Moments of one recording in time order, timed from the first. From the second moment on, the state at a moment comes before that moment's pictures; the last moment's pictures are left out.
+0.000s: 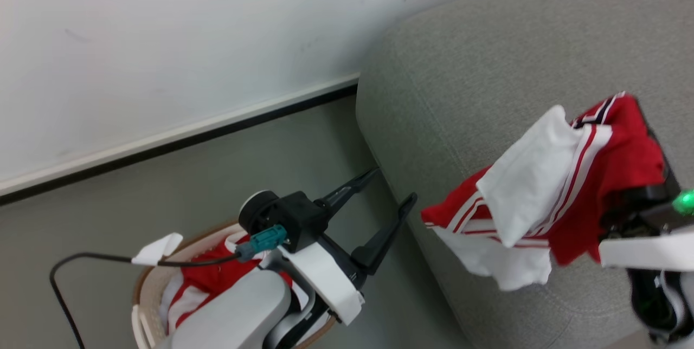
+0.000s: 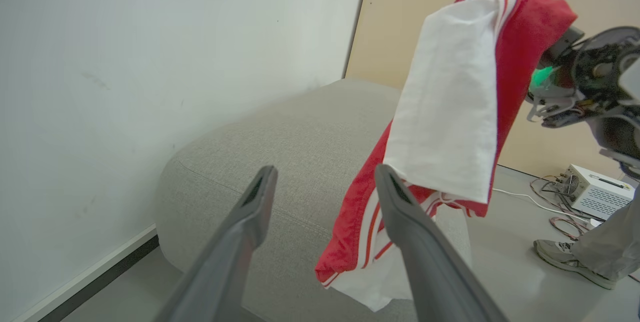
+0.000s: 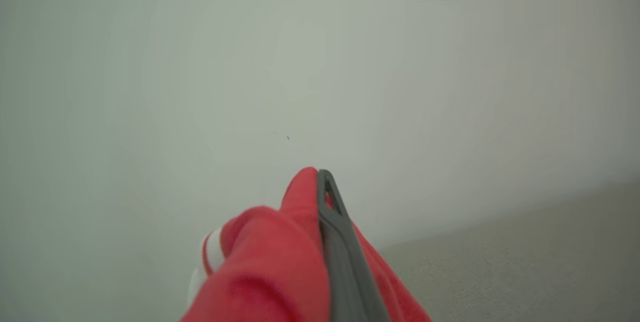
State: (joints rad) left arm -0.64 0.31 -0.93 0.21 -0.61 -0.02 -0.25; right arm -0.32 -0.27 0.19 -0.01 0.68 0.13 -0.26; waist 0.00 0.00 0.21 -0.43
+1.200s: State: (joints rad) left arm -0.83 0.41 -0.90 0.12 -0.55 -0.05 -0.21; right arm -1.03 -0.59 -0.07 0.71 0.58 0.13 0.19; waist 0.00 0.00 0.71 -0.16
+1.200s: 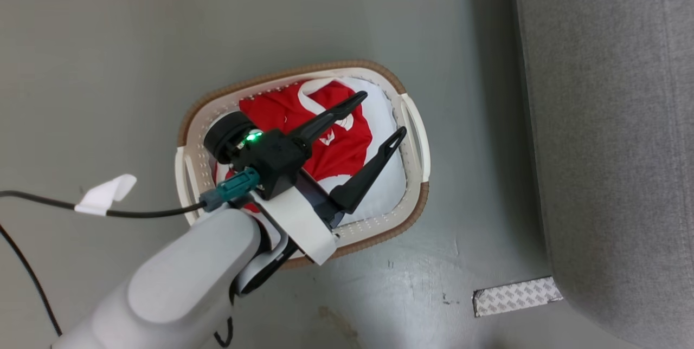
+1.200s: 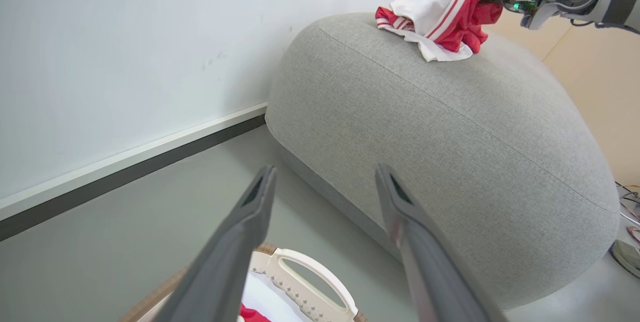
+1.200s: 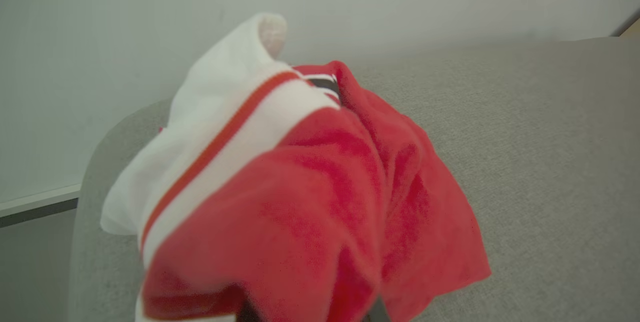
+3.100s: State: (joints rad) left arm -0.07 0.32 -0.20 0.10 -0.51 0.13 -0.26; right arm -0.14 -0.26 0.13 0.08 0.52 0.13 -0.13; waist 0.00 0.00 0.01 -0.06
